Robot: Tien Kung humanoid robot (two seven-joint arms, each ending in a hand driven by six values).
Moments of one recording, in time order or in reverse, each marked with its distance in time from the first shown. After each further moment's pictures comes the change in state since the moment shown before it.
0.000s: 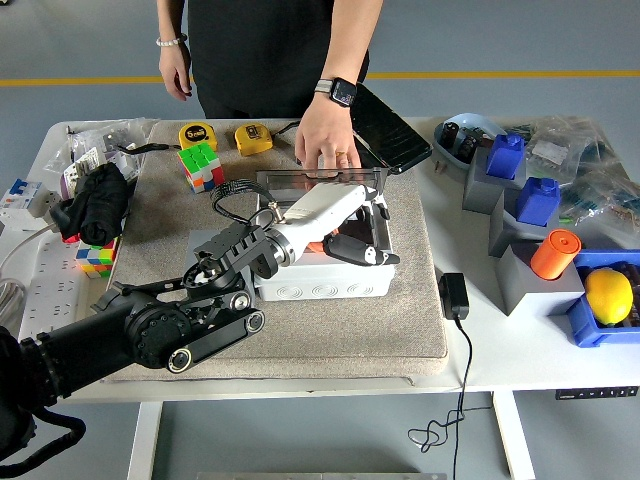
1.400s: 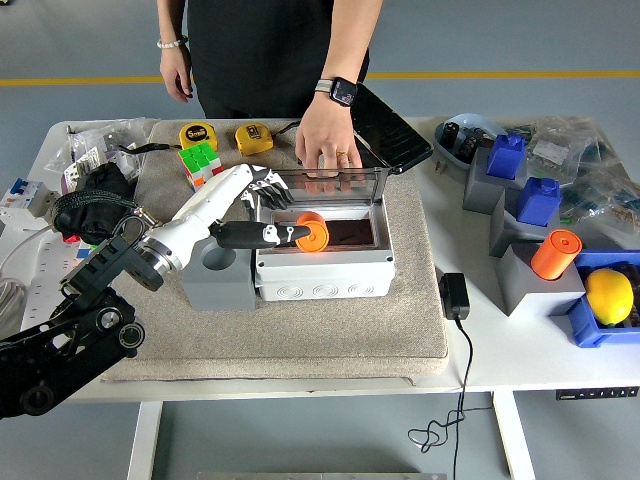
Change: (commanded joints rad) left arm 0.342 0.368 -0.330 -0.440 -0.090 -0.049 -0.020; right arm -0.003 -0.002 0.018 0.000 -0.011 -0.001 0.001
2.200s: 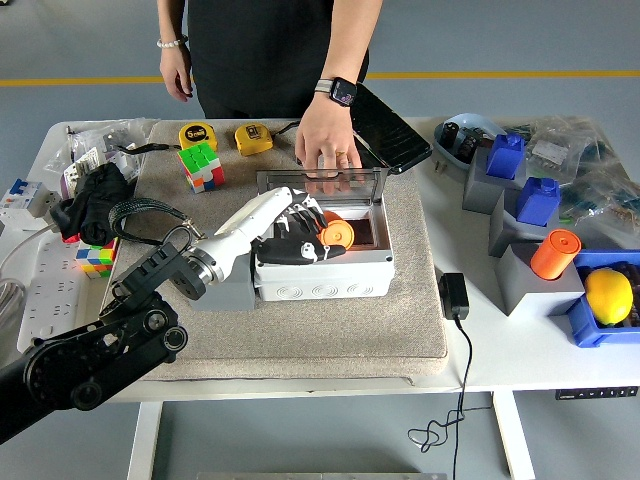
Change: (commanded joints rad) left arm -0.077 -0.160 0.080 0.114 -0.035 -0.036 0.032; right arm 0.001 0.000 -0.002 0.003 -0.001 -0.002 0.004
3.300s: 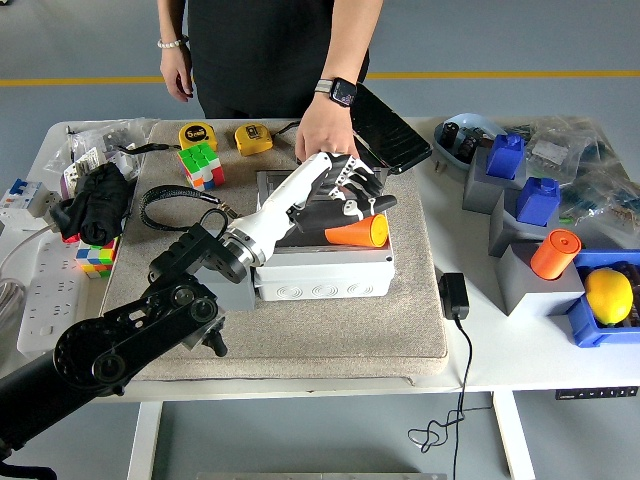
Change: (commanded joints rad) left arm -0.042 -0.099 -0.043 -0.069 -0.411 -0.002 -0.092; right arm 0.002 0.005 -0.002 0.007 -0.004 0.001 -0.001
